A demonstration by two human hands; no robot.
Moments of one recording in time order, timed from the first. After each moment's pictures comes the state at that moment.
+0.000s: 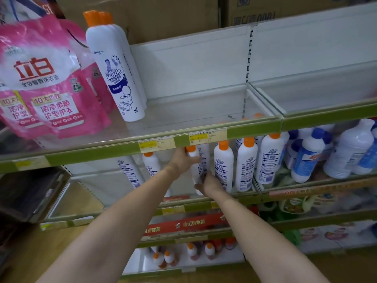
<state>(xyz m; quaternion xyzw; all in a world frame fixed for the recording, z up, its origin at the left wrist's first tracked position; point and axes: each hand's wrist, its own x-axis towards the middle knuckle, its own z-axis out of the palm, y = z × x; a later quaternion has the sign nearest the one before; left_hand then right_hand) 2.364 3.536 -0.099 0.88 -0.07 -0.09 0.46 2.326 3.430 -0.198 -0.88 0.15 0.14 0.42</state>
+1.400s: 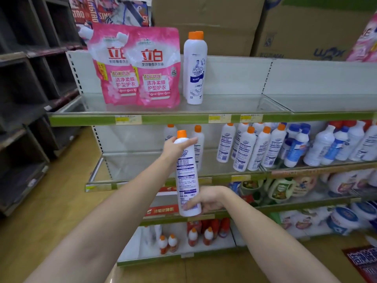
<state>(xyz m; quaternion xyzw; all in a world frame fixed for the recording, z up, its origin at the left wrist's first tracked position) 2.223 3.789 -0.049 0.63 -0.01 -0.14 0.76 2.139 3.654 -0.129 -0.72 0.05 0.40 0.56</state>
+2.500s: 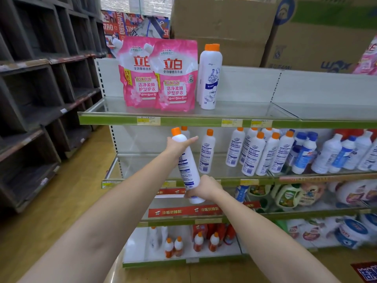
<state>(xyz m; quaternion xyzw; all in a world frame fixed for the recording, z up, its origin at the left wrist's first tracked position) 2.221 3.836 -0.036 0.67 0.05 -0.11 0.74 2.134 3.715 -0.115 -0.94 0.11 0.11 0.30</state>
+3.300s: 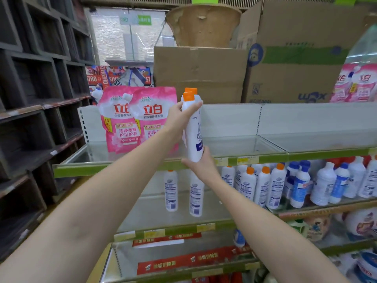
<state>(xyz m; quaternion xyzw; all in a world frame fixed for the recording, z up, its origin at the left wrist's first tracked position) 2.277 3.755 0.159 0.64 -0.24 0.04 0.73 2.219 3.660 0.034 -0.80 0.03 -0.22 0.55</state>
